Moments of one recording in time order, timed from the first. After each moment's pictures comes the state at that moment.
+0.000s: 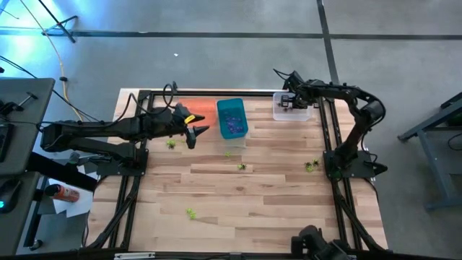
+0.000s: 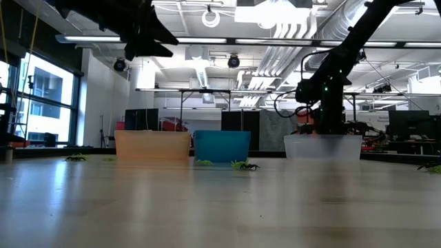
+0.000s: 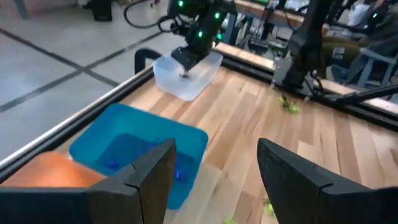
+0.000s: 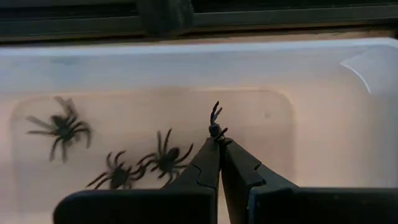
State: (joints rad) left arm 0.17 0.96 0.67 -0.04 -0.19 -0.23; right arm -0.98 1.73 0.97 -0.57 0.20 0.62
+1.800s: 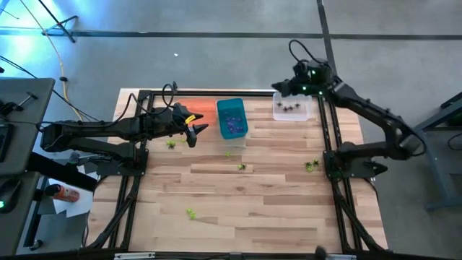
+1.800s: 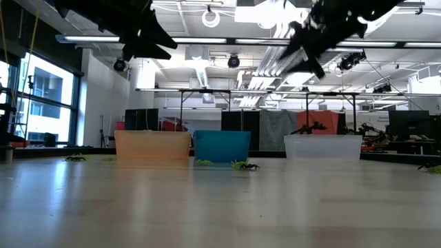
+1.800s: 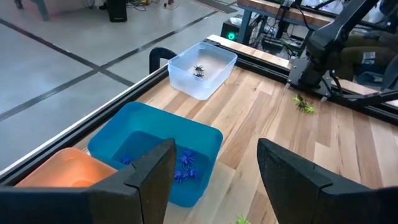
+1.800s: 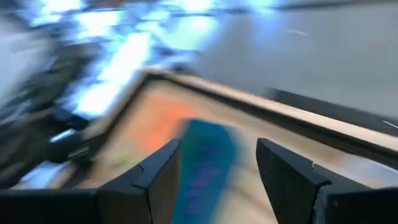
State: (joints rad) left arm 0.18 0.96 0.67 -0.05 -0.25 -0.23; right arm -0.84 1.20 0.97 -0.22 -0.36 0.49
